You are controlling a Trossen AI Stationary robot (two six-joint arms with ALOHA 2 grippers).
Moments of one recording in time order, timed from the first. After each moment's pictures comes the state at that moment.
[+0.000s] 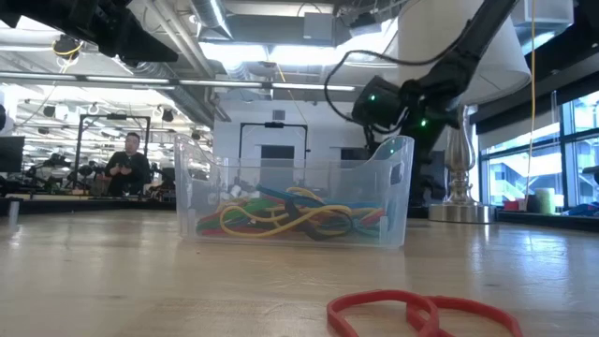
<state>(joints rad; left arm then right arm) 0.17 0.43 0.48 -0.31 -0.13 0.11 -0.29 1.79 0.83 -0.07 0.44 0.86</state>
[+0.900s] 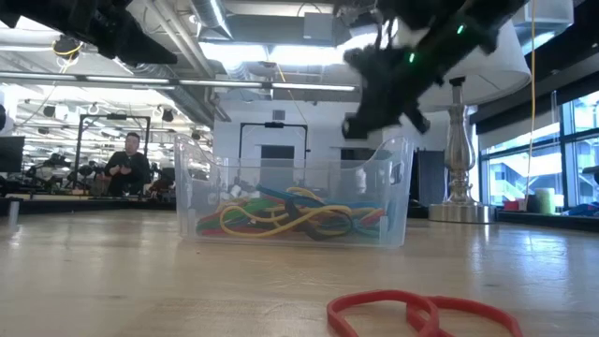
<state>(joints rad) 0.17 0.43 0.48 -0.32 -0.14 0.15 -0.05 1.50 0.85 -0.07 0.43 0.65</state>
